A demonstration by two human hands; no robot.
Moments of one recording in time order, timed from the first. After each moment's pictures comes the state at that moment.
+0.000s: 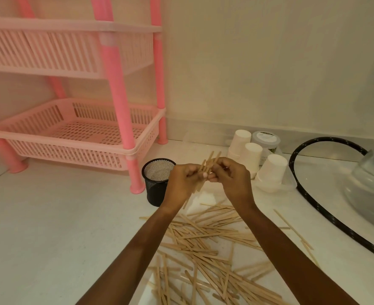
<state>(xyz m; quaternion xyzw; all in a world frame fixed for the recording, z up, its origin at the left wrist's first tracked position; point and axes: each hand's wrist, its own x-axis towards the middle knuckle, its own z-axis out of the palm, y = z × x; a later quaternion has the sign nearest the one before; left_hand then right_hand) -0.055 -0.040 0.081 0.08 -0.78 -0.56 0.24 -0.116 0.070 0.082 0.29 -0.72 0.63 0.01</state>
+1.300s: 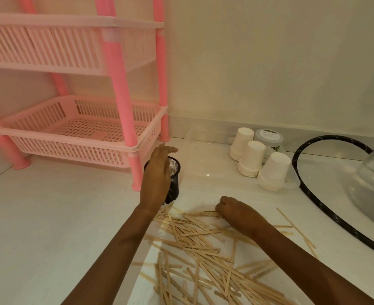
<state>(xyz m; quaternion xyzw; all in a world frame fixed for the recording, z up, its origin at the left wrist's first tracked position) -0.031 -0.080 0.074 0.13 -0.84 -0.32 0.41 -0.135 0.107 0.003 0.52 -0.86 -0.01 -0.01</state>
